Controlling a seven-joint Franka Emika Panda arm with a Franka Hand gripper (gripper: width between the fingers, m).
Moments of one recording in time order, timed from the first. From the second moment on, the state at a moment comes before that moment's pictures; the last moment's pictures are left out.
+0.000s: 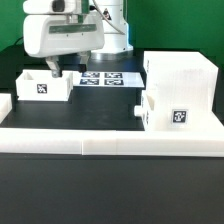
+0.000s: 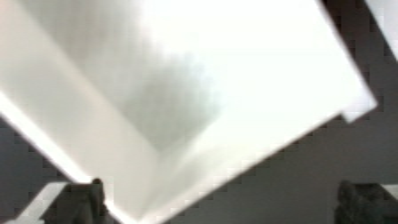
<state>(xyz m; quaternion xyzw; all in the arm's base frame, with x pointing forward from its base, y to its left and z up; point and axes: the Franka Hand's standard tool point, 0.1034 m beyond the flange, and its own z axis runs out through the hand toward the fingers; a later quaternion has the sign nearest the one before) 0.406 -0.095 0.043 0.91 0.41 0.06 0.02</state>
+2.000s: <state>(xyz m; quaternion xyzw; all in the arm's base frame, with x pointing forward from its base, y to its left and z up) 0.381 -0.090 0.004 1.00 0.05 0.05 0.00</state>
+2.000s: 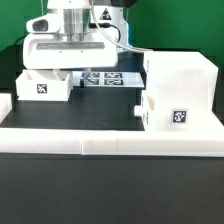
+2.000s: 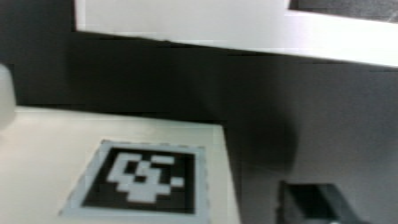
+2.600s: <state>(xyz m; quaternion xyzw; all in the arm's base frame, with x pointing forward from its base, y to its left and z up) 0.381 -0.089 0.004 1.00 0.05 0.05 0.00</state>
